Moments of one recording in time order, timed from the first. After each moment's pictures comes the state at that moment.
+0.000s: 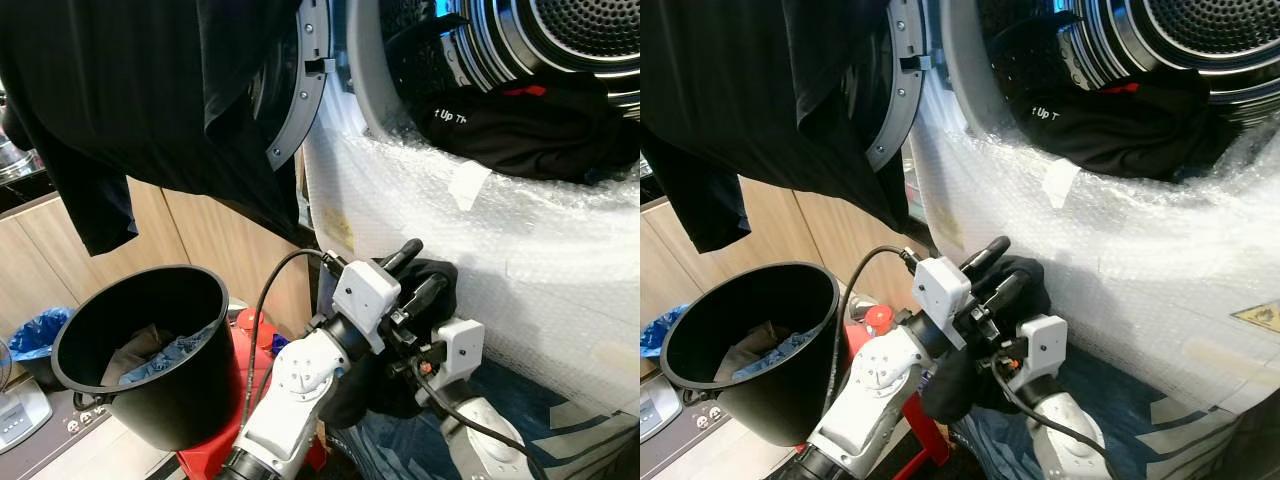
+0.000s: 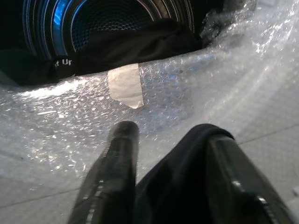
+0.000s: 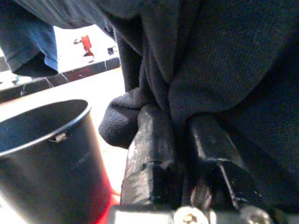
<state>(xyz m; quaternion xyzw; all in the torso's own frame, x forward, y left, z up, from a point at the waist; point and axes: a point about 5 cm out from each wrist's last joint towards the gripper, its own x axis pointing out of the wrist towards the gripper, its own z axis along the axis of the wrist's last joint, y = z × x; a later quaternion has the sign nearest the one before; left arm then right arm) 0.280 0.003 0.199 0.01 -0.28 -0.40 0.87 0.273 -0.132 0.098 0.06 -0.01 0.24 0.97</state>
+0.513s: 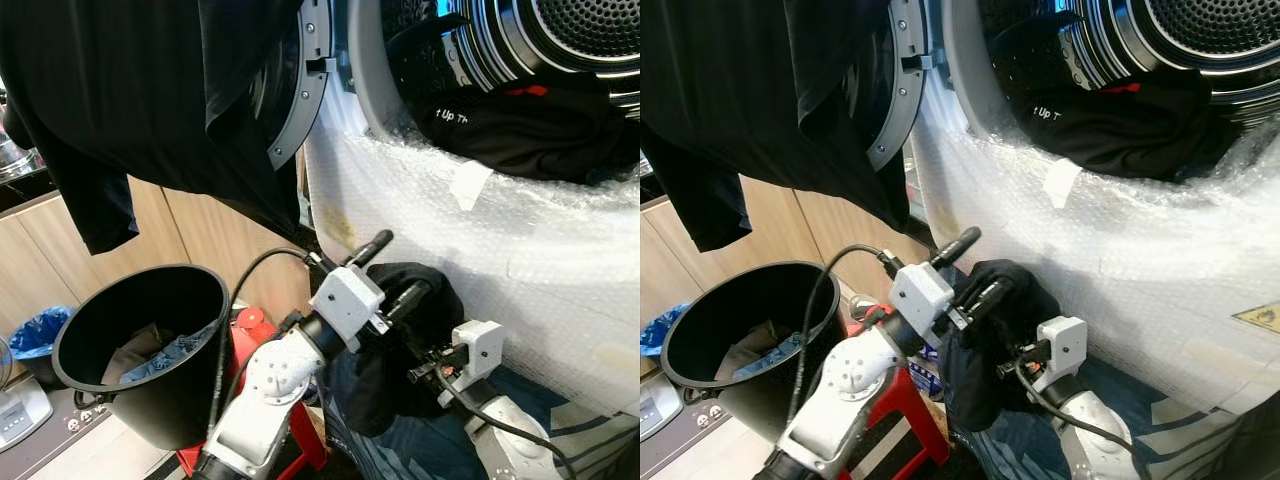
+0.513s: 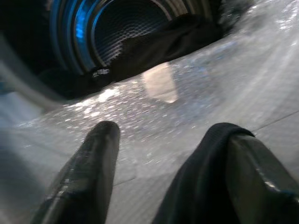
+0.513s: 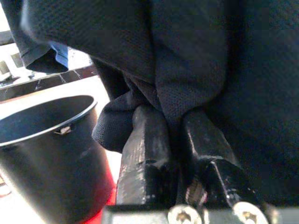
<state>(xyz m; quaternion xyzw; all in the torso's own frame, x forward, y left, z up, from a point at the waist) 0.276 0.036 0.205 0.08 -0.30 -0.35 0.88 0.275 -0.163 0.100 0.06 -0.02 0.29 0.96</state>
